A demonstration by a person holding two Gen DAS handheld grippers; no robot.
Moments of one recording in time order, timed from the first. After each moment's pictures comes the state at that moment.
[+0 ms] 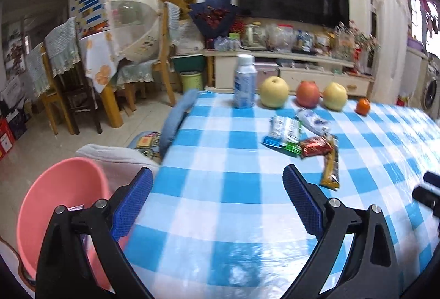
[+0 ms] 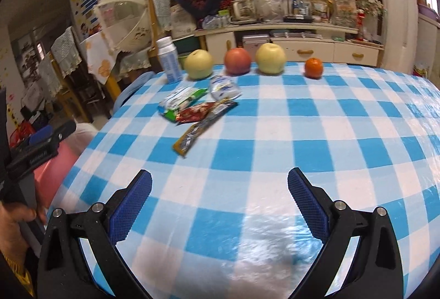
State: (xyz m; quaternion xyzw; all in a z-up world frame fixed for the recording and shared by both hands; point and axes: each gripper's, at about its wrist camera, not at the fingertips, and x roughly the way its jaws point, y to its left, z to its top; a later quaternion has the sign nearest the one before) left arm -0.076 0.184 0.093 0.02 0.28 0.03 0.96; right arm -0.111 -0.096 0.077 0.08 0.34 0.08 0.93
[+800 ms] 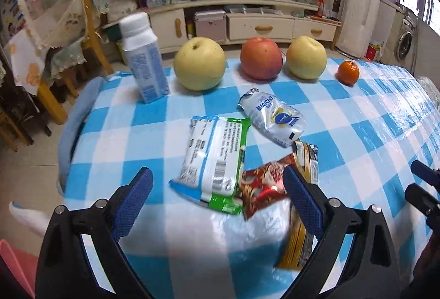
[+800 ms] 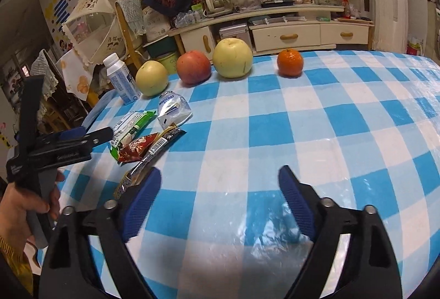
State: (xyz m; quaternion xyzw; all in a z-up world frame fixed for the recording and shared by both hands) left arm 0.109 0.084 0.057 0.07 0.42 -0.10 0.90; right arm -0.006 -0.154 0.059 0.12 0.37 0.07 0.92
